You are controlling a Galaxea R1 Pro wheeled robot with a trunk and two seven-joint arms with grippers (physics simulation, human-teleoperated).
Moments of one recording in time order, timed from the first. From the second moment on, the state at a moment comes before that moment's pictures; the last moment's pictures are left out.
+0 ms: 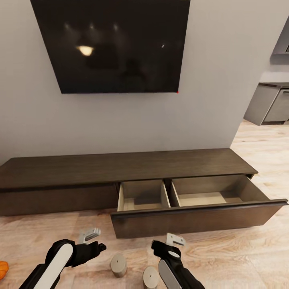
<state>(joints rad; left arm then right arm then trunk) -0.23 0.19 -0.19 -1.34 1.00 0.88 0.52 -0.33 0.15 0.47 -0.93 -0.64 0.25 -0.64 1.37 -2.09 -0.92</state>
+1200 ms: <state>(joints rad) -0.24 0.17 -0.19 -1.35 1.00 0.89 0.68 -0.52 0.17 0.44 -0.71 -0.64 0.70 -0.65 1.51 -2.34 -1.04</state>
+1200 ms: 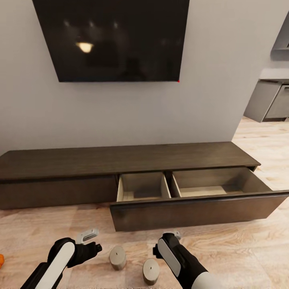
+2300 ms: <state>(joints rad) -0.24 0.17 -0.17 -1.36 1.00 0.88 0.68 -0.52 0.17 0.51 -0.67 -0.63 0.55 -0.48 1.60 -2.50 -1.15</state>
